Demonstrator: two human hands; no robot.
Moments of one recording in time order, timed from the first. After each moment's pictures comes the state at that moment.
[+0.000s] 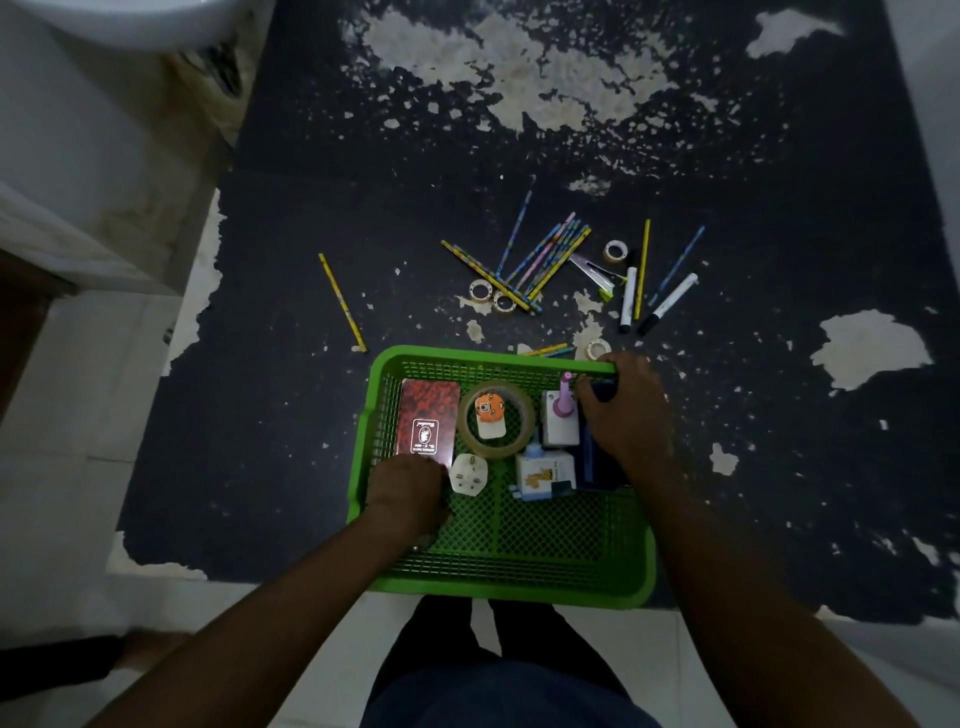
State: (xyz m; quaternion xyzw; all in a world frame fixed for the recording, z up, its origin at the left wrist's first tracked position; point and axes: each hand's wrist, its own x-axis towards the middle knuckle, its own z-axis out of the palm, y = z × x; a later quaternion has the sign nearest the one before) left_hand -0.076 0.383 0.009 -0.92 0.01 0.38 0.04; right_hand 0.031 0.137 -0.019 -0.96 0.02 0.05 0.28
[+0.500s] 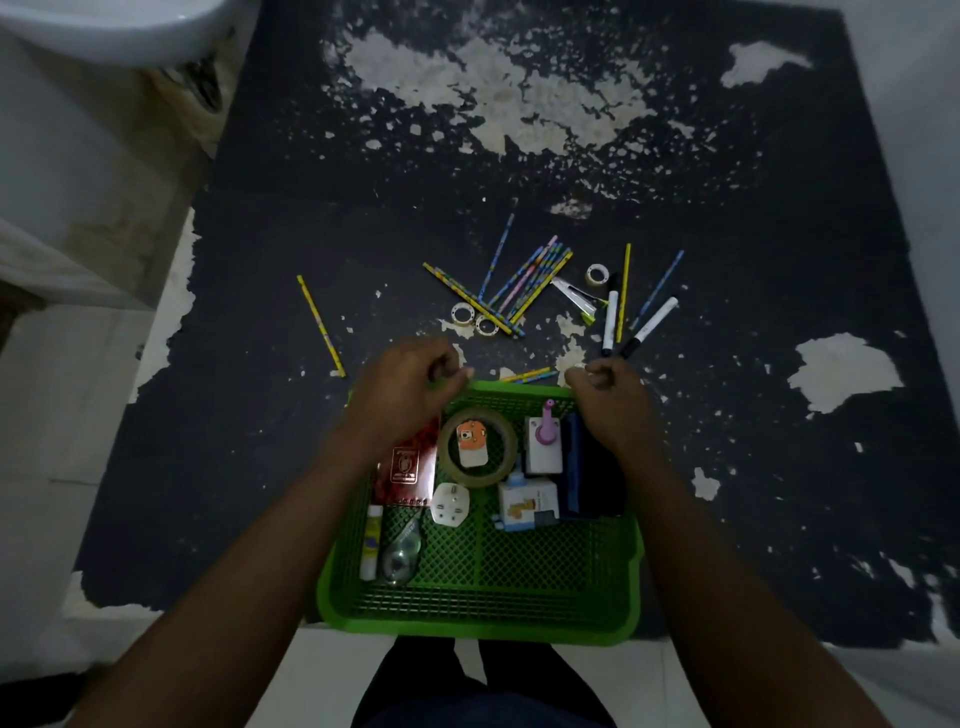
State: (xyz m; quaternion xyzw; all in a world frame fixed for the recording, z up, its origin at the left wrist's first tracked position) left_hand 0.029 0.411 0.032 -0.95 0.05 0.00 -0.31; right_hand 0.066 0.144 -0.002 -0.88 0.18 0.14 0.42
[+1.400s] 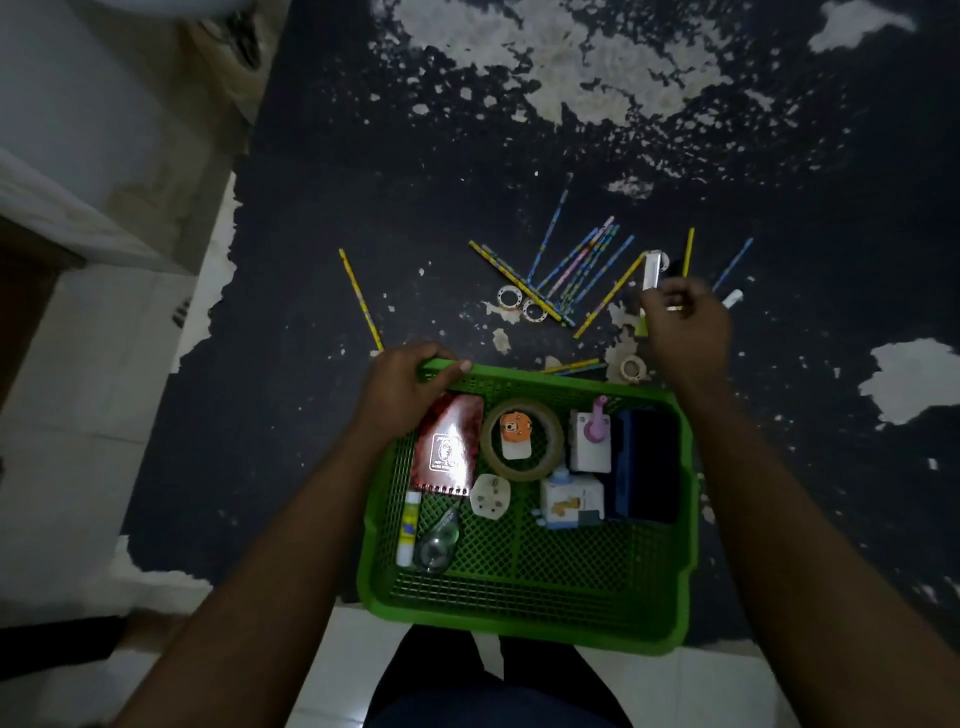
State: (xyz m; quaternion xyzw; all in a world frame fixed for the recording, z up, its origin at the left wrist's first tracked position) left_hand 0.015 0.461 -0.028 -0.90 -0.08 0.03 -0.44; right_hand 0.130 0.171 0.023 -0.87 0.13 -0.05 0.47
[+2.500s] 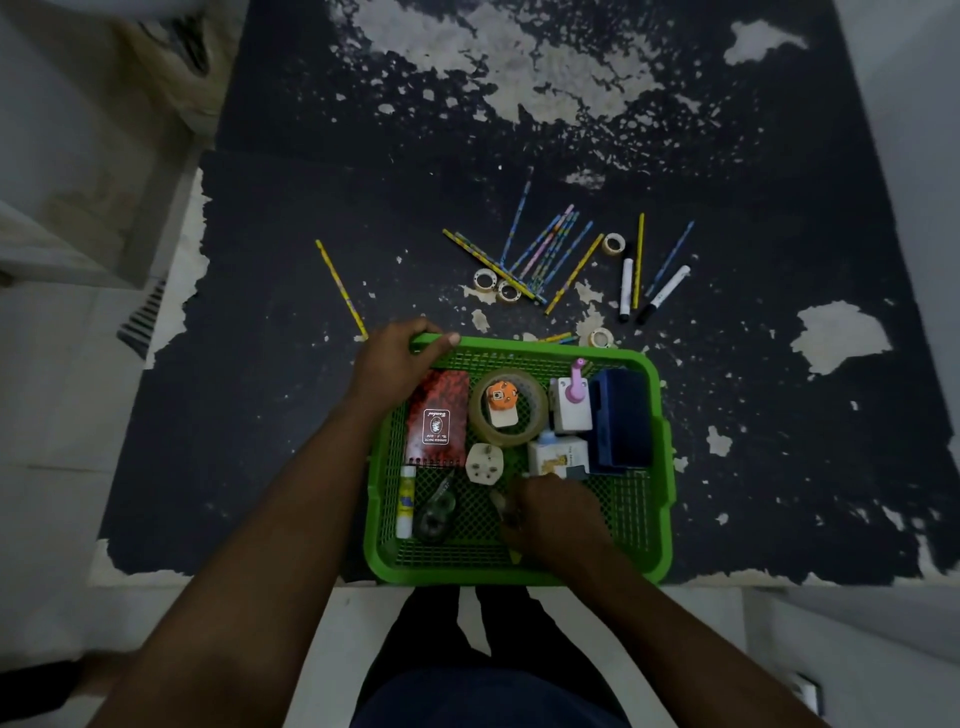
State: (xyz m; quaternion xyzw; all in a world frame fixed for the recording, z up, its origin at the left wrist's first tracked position) left_hand 0.018 0.464 -0.039 -0.89 -0.06 0.05 -0.45; right_hand -0.098 0.222 0.012 -0.94 -0.17 0.29 0.06
